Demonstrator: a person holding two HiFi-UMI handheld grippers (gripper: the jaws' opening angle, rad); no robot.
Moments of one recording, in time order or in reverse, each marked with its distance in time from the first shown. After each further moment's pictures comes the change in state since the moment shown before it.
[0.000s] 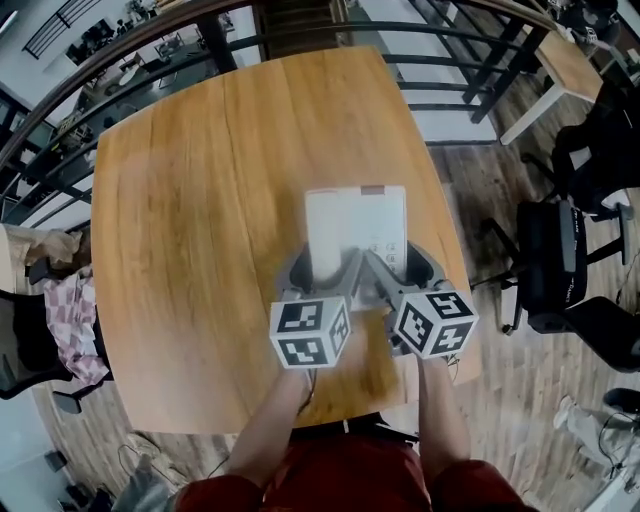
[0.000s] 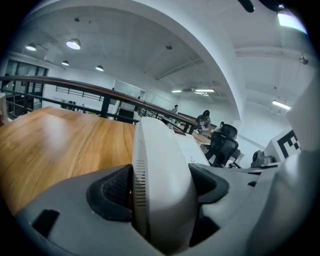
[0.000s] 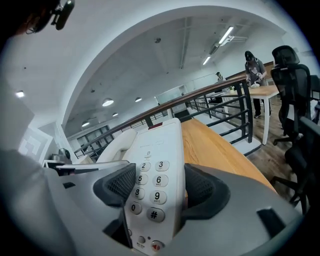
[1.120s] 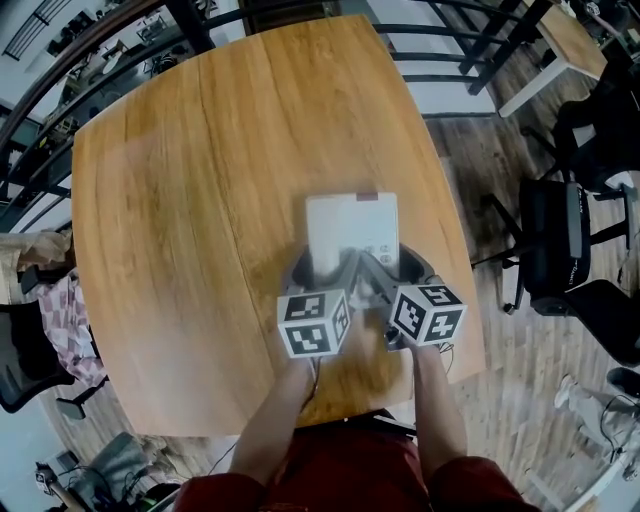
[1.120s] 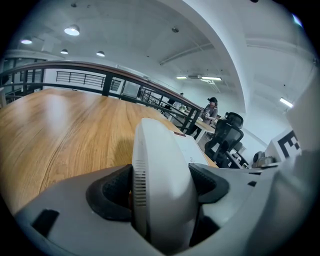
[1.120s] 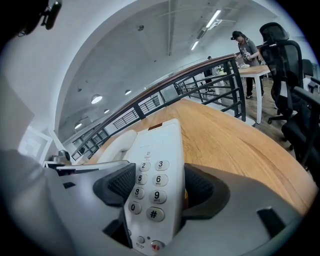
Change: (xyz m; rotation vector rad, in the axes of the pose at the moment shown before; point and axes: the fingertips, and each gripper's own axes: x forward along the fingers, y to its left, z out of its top) left arm 0.054 0.017 -0.078 -0.040 0.167 0.025; right arm 0.033 -0.053 -0.076 0.136 0.125 -0.037
